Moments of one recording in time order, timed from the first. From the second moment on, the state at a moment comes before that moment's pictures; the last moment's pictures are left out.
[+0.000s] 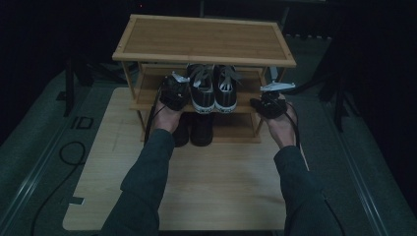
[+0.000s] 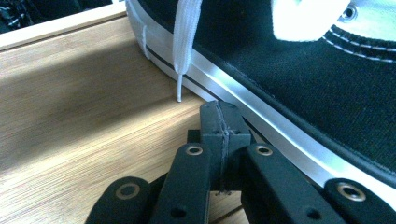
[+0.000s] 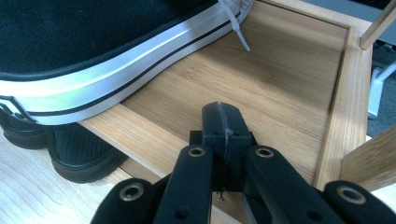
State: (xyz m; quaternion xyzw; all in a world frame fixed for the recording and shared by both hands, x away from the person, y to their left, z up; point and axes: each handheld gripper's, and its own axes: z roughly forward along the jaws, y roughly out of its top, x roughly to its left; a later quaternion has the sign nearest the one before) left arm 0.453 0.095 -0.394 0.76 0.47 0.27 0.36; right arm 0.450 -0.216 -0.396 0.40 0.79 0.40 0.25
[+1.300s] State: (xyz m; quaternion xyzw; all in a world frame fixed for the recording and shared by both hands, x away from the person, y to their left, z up) left arm 0.432 0.107 -0.386 0.77 0.44 0.27 0.39; right arm 0.420 -0.212 -0.395 0.35 0.79 0.43 0.26
